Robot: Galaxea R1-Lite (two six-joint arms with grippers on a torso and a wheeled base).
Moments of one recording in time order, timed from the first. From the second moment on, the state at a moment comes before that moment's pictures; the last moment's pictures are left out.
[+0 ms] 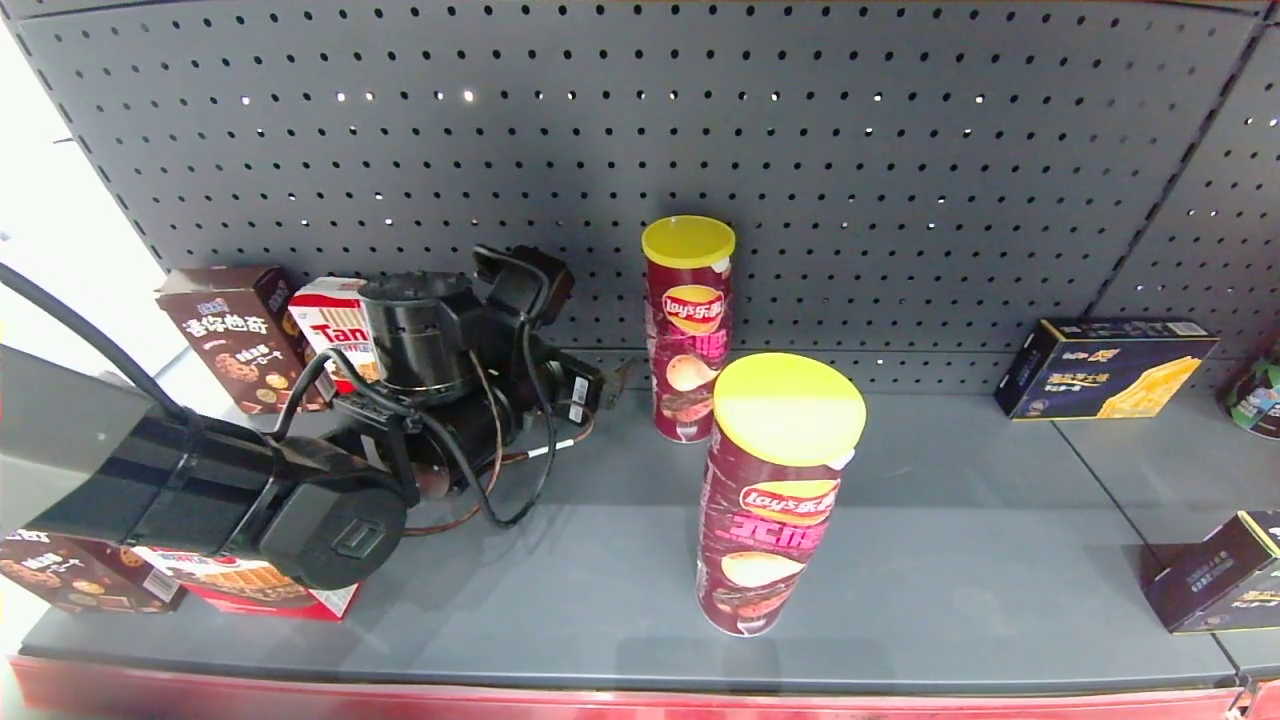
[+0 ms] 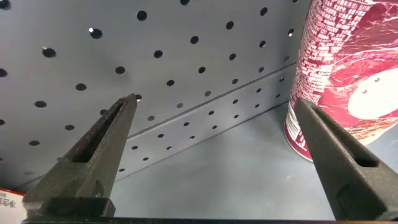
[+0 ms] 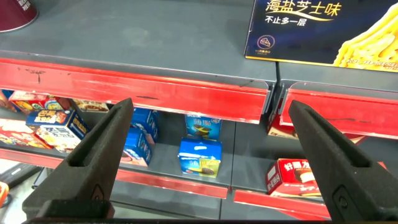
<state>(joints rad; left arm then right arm) -0.48 1.93 -0.98 -0.89 0.10 0.21 0.17 0.10 0.00 0.00 -0.03 -0.01</state>
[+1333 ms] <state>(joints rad) -0.50 2.00 -1.00 -0.89 0.10 0.20 0.17 0.10 0.00 0.00 -0.03 -0.01</state>
